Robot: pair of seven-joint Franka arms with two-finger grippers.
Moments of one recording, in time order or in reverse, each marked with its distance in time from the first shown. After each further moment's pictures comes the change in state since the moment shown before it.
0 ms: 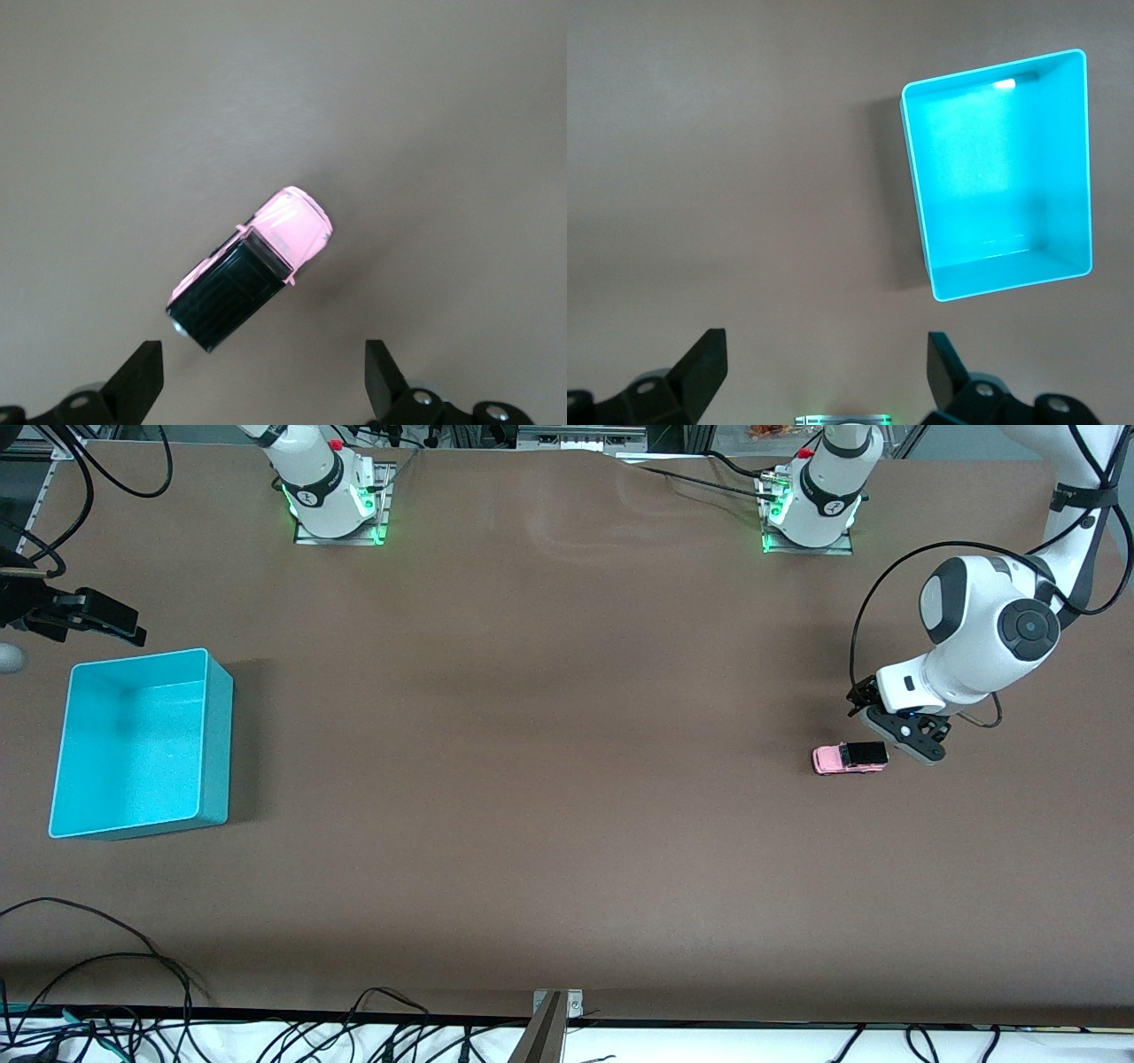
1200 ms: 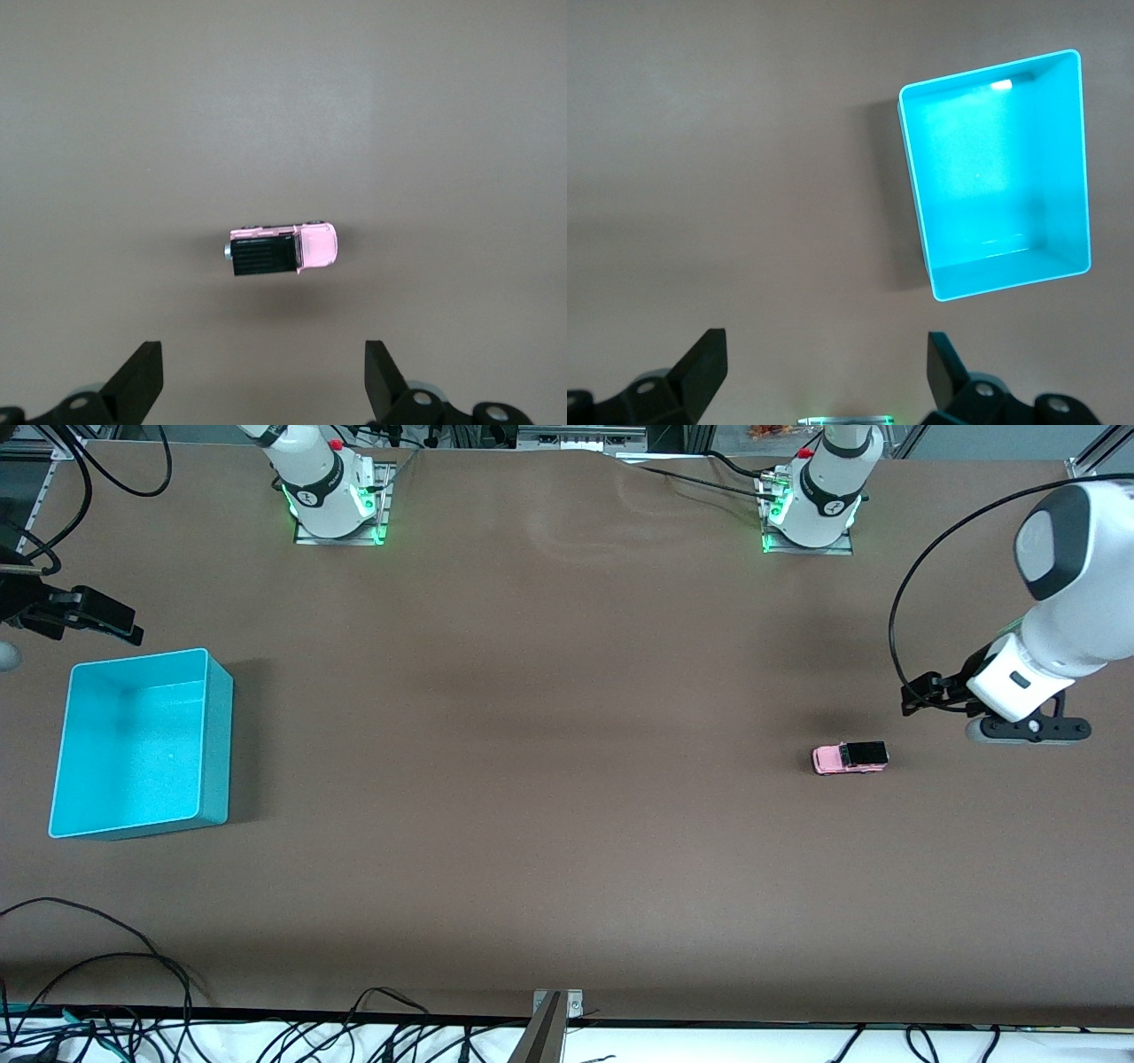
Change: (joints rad) left arm 0.001 -0.116 0.001 0.283 -0.016 -0.401 -0.765; right arm 0.000 -0.004 -0.001 0.003 -0.001 0.000 0.012
